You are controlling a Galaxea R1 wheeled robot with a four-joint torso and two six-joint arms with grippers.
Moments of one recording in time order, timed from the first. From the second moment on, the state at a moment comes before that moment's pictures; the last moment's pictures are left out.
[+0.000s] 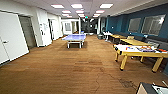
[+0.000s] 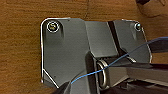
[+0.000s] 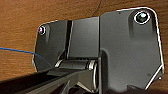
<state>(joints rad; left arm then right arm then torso) 1.49 2.89 -2.53 0.09 -0.04 -0.03 -1.50 3.10 -2.75 -0.22 0.02 0.24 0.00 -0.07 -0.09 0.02</state>
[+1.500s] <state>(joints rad) 1.49 2.90 -2.54 0.09 -0.04 -0.03 -1.51 3.10 -2.75 -0.22 0.02 0.24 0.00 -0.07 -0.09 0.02</state>
